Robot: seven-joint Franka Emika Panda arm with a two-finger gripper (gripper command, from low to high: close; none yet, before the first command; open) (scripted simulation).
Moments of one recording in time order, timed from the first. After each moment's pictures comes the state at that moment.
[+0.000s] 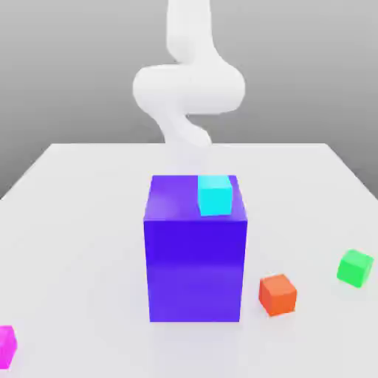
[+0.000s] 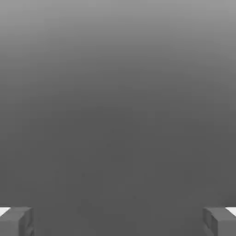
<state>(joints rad) -0.05 -0.71 0.00 -2.29 0.00 2.32 0.87</state>
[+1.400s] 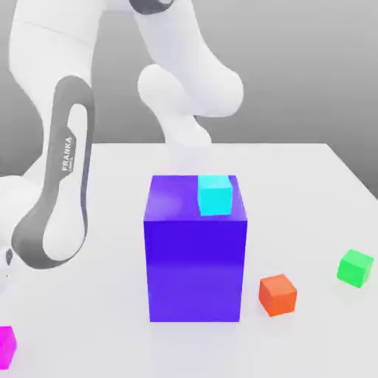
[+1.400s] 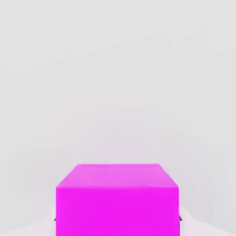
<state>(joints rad) -0.48 0.56 -0.12 -2.17 0.15 2.73 1.56</state>
